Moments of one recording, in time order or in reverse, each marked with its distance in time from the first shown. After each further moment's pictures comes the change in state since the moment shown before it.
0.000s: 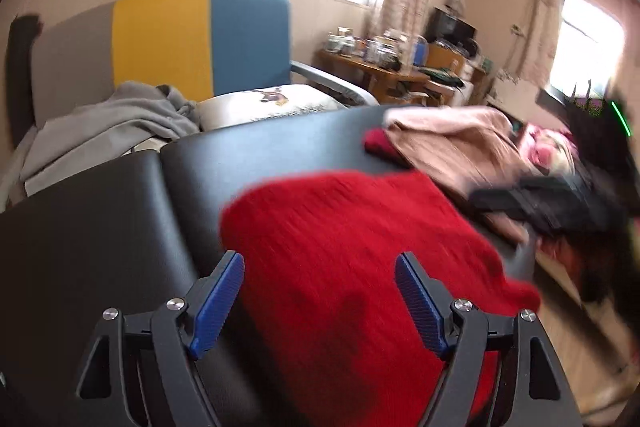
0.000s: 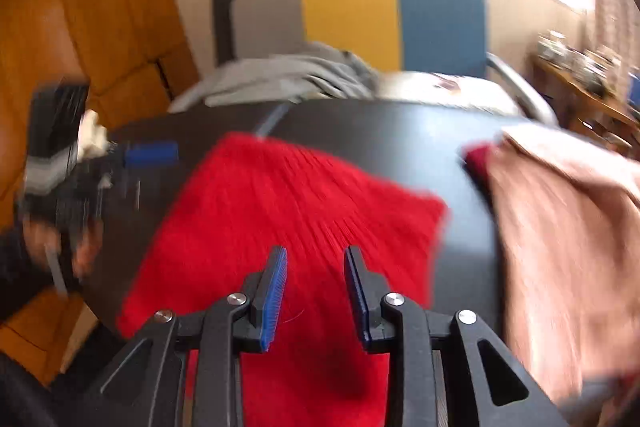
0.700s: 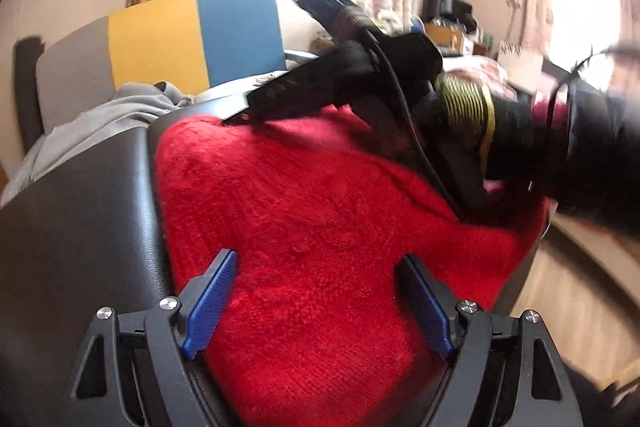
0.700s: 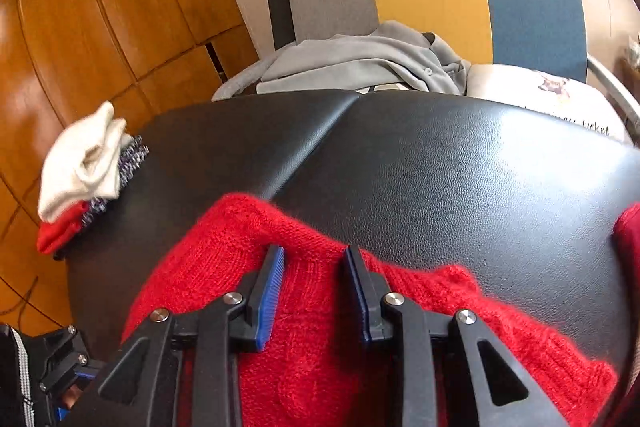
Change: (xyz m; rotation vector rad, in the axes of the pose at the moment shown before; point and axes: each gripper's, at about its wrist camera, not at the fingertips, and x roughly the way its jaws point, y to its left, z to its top) left arm 0.015 -0.056 -0.066 0.020 -0.020 0.087; right arm 0.146 -0.015 0.050 -0.024 0.043 0.239
